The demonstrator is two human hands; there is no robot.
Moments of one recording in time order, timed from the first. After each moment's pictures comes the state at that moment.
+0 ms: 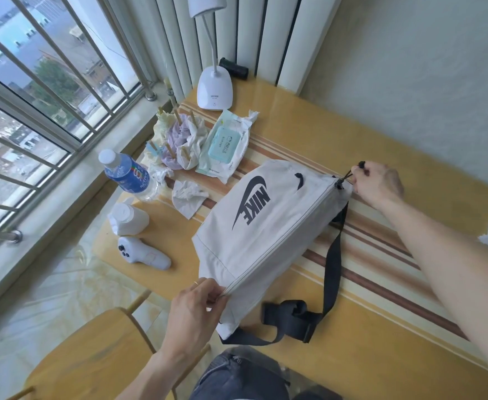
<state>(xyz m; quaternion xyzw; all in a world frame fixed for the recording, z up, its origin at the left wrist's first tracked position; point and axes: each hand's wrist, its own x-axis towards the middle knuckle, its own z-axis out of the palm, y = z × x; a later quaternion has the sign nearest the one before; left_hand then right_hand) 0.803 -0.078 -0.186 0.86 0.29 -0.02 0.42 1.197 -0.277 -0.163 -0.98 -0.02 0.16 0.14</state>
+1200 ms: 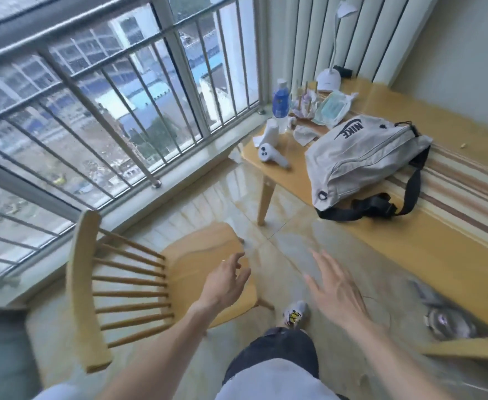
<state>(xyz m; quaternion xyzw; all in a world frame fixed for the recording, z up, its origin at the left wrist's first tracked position) 0.406 -0.147 -0.153 0.85 0.38 -0.08 0.35 0.574 -0.353 -0.126 -0.88 -0.32 0.28 0.19</state>
